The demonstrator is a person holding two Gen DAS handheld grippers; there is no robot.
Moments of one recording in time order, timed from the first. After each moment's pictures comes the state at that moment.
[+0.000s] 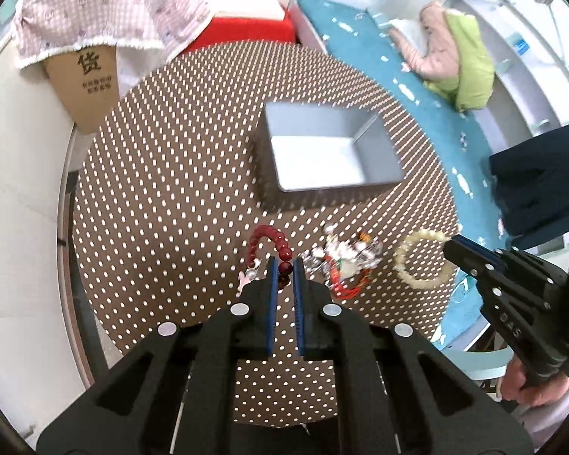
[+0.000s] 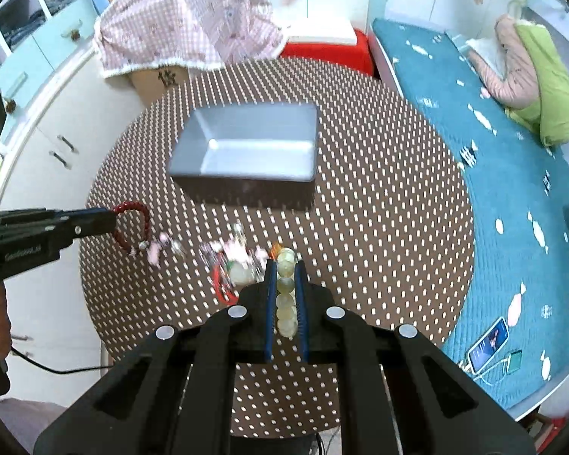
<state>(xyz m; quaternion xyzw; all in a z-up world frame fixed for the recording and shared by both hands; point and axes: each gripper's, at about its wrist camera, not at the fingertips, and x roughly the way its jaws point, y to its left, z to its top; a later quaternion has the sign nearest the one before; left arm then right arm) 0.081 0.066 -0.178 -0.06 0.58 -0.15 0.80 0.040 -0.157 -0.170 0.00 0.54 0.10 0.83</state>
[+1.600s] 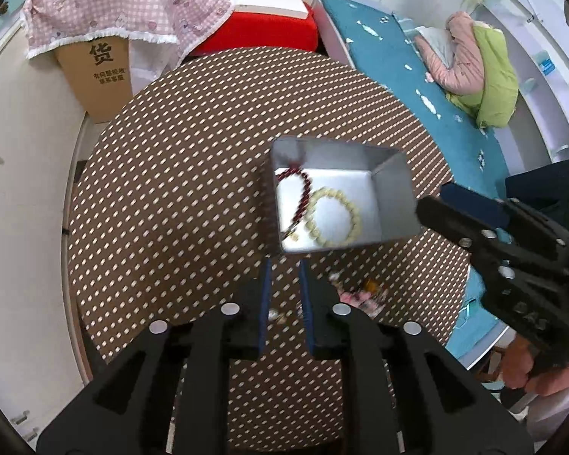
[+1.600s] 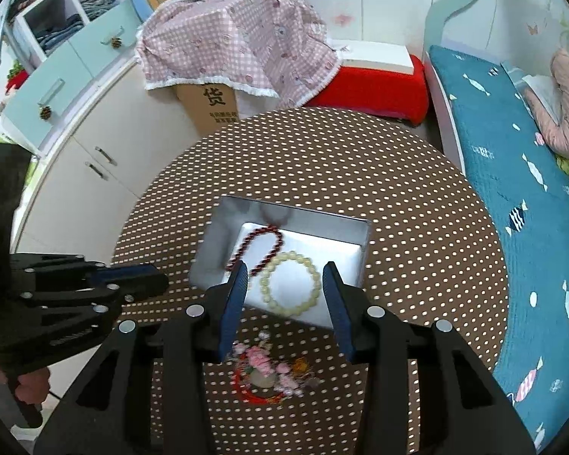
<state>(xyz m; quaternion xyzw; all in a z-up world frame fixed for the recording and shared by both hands) 0.120 0.048 -0.208 -0.07 0.60 -0.10 0.79 0.129 -0.138 -0.160 0.00 0.52 0.21 0.83</state>
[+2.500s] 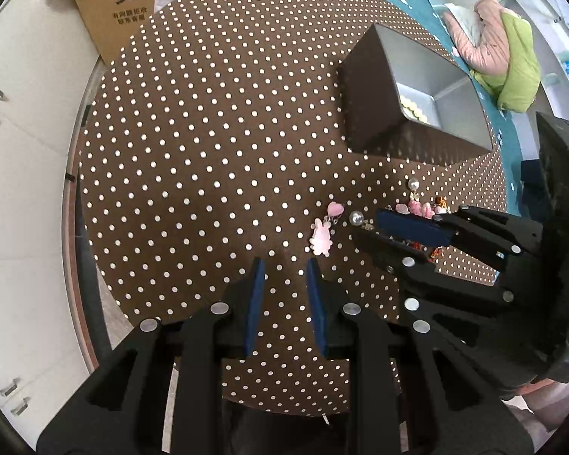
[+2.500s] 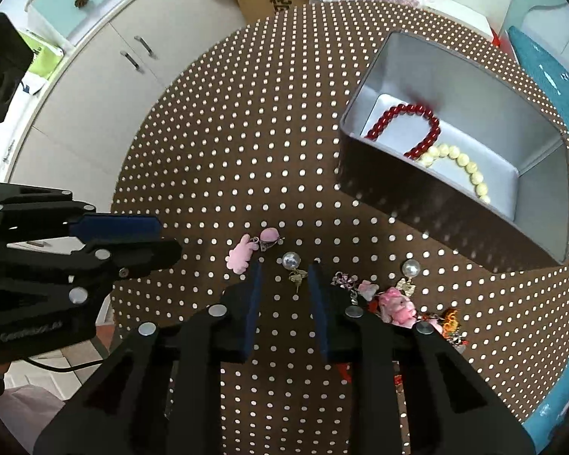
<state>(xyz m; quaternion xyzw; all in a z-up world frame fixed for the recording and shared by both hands) 0.065 0.110 -0.272 -0.10 0.66 -0.09 0.74 0.082 -0.024 -0.268 -0.09 0.61 0.29 0.73</state>
